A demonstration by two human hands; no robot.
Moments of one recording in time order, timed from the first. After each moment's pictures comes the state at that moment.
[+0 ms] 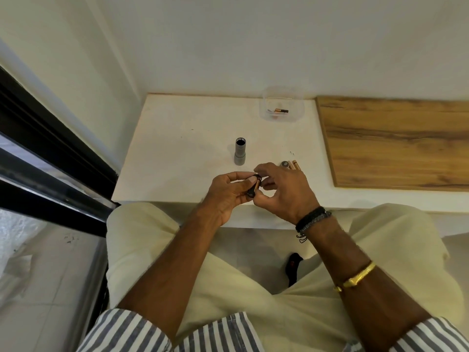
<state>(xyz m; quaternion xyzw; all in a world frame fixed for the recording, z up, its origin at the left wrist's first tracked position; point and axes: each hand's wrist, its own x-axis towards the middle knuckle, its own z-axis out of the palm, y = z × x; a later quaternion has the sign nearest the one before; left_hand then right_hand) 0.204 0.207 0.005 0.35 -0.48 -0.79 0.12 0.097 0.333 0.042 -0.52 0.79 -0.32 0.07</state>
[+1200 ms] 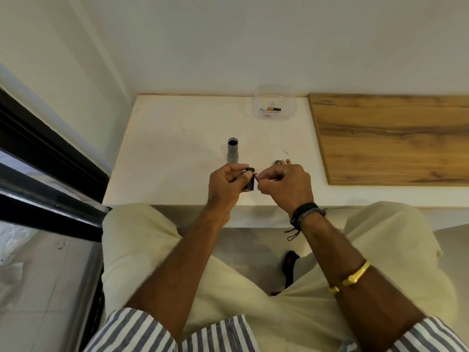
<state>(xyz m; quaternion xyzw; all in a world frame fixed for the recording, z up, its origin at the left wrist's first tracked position) 0.182 0.218 -0.002 0.37 -0.57 -0.70 0.24 0.084 0.328 0.031 -0.24 0.84 -0.45 0.19</state>
